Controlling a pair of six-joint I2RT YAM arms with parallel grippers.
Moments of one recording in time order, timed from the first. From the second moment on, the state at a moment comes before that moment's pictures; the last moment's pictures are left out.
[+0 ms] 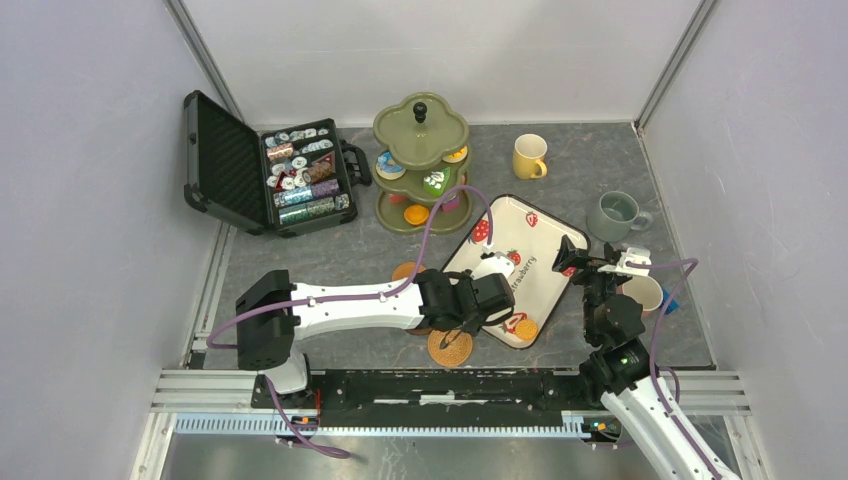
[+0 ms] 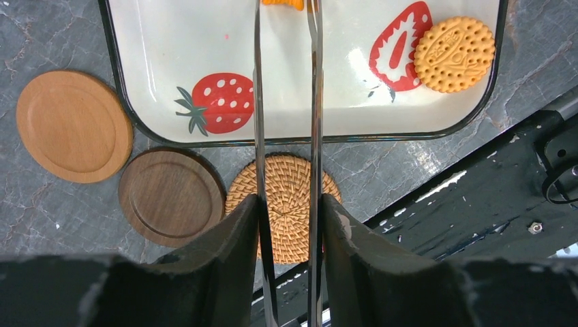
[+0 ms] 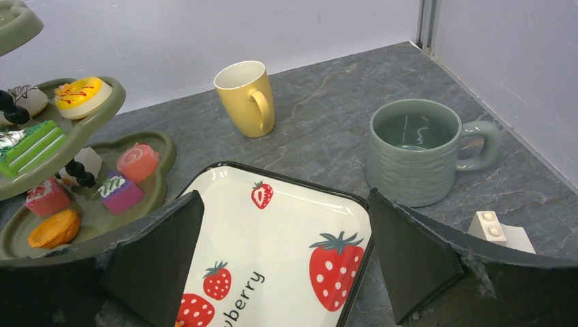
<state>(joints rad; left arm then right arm) -1.33 1.68 1.30 -0.70 -0.39 -0.57 0.42 0.23 0.12 0.23 0.53 0.15</state>
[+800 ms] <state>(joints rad) -1.33 1.66 1.33 -0.71 -0.42 -0.55 0.42 0.23 0.12 0.23 0.53 0.15</state>
